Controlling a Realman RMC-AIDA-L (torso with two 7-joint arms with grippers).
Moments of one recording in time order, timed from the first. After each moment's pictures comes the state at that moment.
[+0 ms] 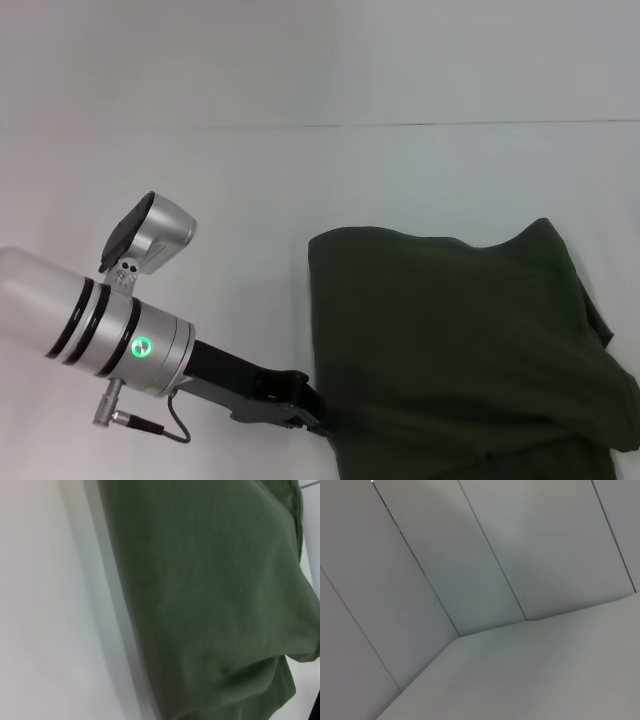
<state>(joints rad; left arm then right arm) -0.73 -2.13 0.93 0.57 2.31 1.52 -2.52 0.51 1.90 -0.26 -0.97 -1.99 -1.62 2.02</state>
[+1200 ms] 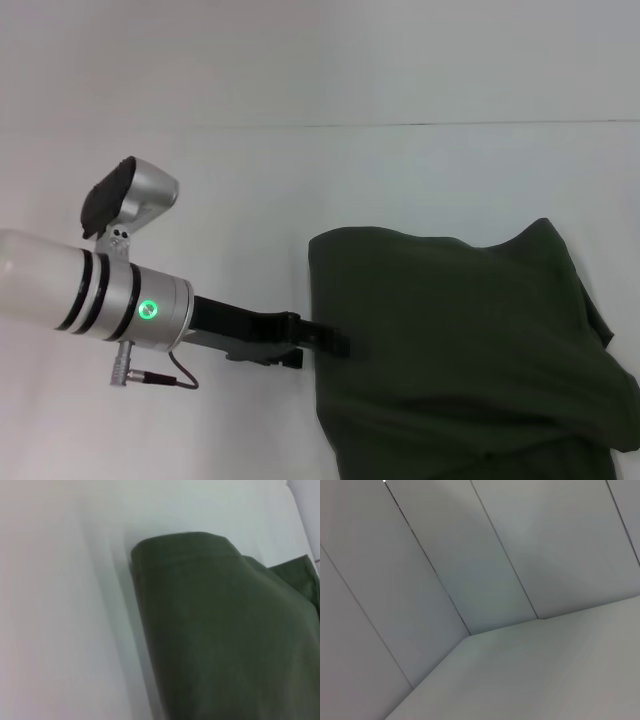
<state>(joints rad) -0.72 -2.15 0.89 0.63 2.30 1.35 -2.51 0.50 1.90 -0.26 -0.97 -1.98 -1.65 2.02</state>
